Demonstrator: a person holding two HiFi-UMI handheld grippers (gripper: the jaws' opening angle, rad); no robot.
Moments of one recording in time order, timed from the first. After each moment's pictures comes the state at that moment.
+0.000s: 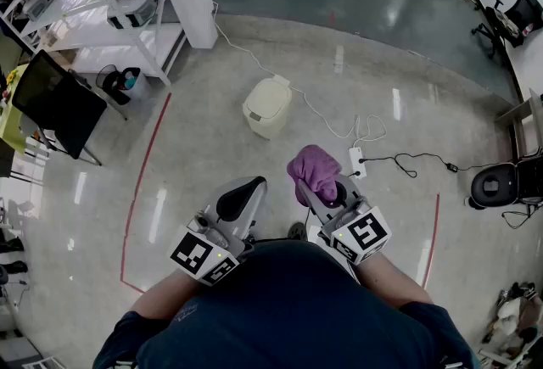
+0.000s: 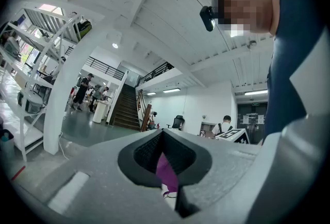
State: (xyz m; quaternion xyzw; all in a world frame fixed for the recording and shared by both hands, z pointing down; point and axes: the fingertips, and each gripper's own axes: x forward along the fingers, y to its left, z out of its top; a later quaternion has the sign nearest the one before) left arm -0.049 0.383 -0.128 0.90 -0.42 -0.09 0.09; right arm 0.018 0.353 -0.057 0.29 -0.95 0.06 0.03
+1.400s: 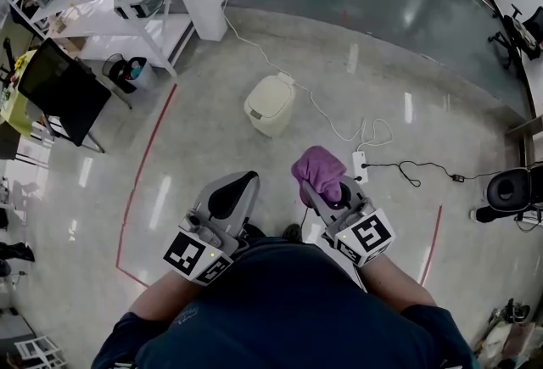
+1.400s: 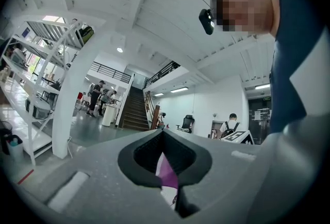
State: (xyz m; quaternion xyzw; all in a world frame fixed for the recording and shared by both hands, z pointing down) left arm -0.022 0.333 -0.119 0.87 -0.48 -0.07 0.07; right arm 0.065 0.304 -0.036 0.26 -0.96 0.08 0.05
